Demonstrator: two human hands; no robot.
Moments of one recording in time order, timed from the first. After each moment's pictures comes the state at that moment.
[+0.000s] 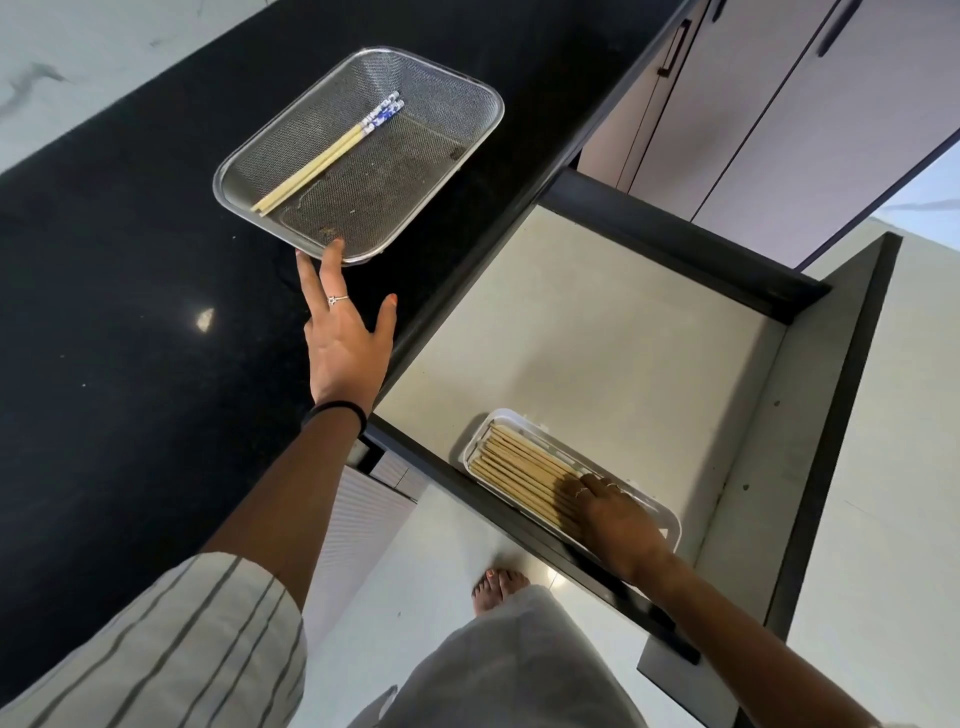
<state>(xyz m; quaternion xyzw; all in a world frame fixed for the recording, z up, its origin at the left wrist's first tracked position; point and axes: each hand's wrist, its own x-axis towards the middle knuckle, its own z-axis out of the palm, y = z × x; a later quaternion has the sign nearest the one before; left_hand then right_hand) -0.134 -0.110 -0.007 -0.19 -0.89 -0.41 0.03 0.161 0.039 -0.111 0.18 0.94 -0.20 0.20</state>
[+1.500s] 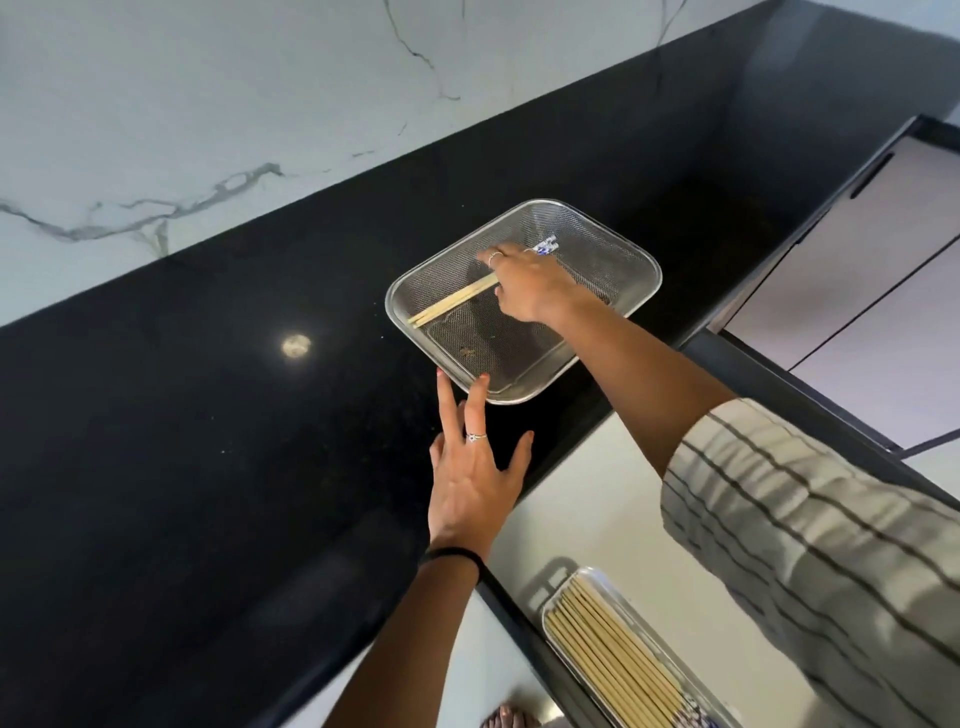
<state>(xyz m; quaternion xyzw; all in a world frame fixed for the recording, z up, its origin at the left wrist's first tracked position) -0.129 -0.102 -0.002 -0.14 -0.92 -0.37 0.03 -0.276 0.052 0.093 0.02 1.00 -0.07 0.05</state>
